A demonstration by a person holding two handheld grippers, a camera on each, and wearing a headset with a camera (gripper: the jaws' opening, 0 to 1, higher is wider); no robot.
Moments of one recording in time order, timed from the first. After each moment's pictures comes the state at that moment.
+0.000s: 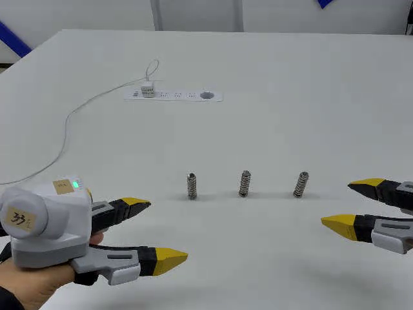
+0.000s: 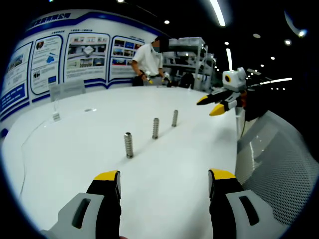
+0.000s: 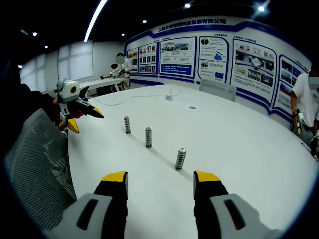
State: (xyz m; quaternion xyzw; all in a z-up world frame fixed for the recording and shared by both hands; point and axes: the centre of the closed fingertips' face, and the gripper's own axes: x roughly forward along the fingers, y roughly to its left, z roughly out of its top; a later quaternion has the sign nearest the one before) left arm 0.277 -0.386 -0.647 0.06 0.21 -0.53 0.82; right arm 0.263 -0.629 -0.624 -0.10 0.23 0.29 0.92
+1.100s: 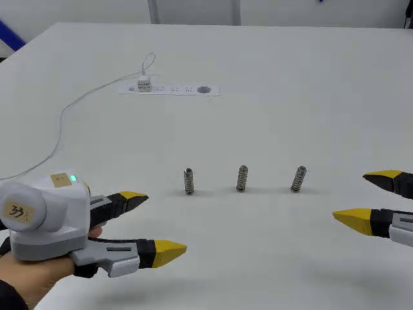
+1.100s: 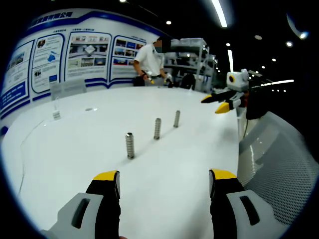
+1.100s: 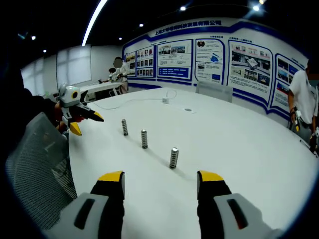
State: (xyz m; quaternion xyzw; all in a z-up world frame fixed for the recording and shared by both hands) left arm 0.280 -0.389 -0.647 0.05 0.21 -0.52 0.82; right arm 0.259 -0.643 -0.616 -0.09 0.22 0.29 0.93
